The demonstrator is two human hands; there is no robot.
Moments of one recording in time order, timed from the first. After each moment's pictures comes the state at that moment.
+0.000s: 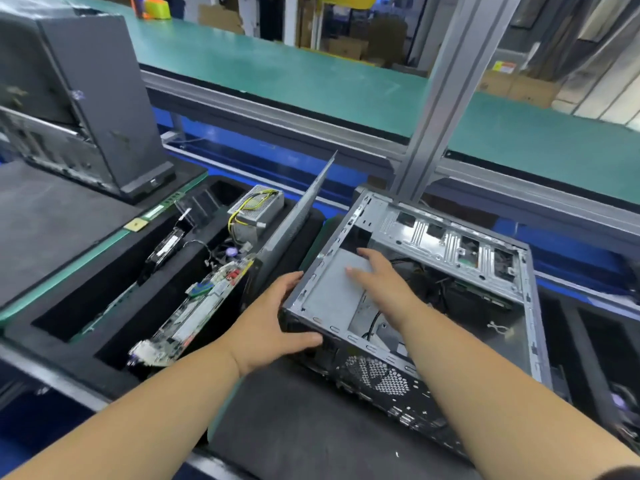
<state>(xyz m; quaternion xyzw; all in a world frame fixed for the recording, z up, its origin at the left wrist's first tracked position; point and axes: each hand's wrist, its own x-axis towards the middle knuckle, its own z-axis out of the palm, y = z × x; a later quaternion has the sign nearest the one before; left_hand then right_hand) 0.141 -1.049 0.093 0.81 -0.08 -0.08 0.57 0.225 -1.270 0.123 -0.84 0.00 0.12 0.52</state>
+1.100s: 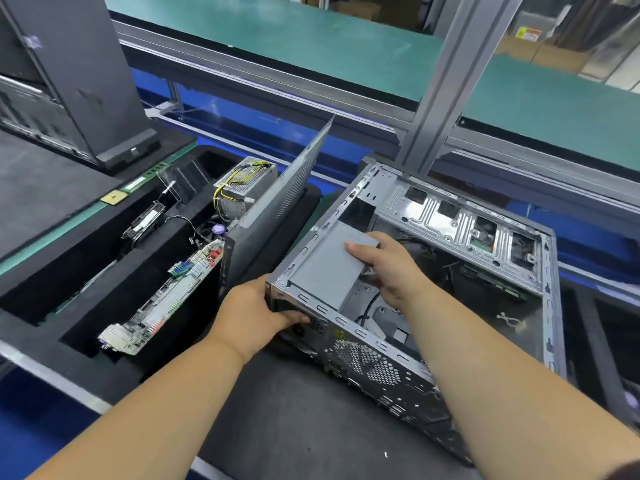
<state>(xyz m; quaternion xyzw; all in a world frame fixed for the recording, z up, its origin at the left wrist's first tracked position) 0.163 -1.070 0.037 0.87 0.03 0.08 0.48 0.254 -1.286 0.101 -0.71 0.06 0.16 0.68</state>
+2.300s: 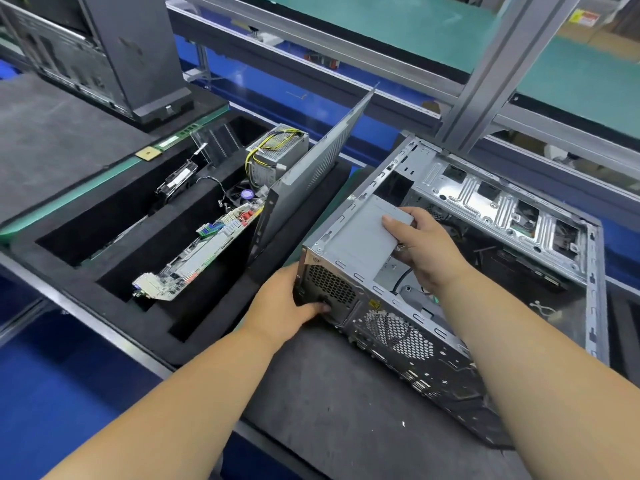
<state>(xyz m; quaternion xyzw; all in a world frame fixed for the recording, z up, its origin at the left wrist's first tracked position) 0.134 -1.077 0.003 0.85 0.03 0.04 0.52 0.240 -1.287 0.099 -0.75 0.03 0.13 0.65</state>
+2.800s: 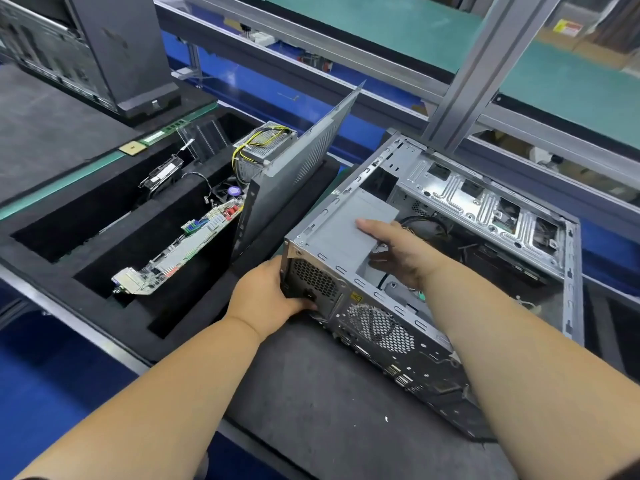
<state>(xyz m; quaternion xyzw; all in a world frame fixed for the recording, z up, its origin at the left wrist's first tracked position) 0.143 -1.078 -0.004 0.90 0.09 0.06 0.42 0.236 -1.289 0.100 -0.74 0.05 0.28 0.61</state>
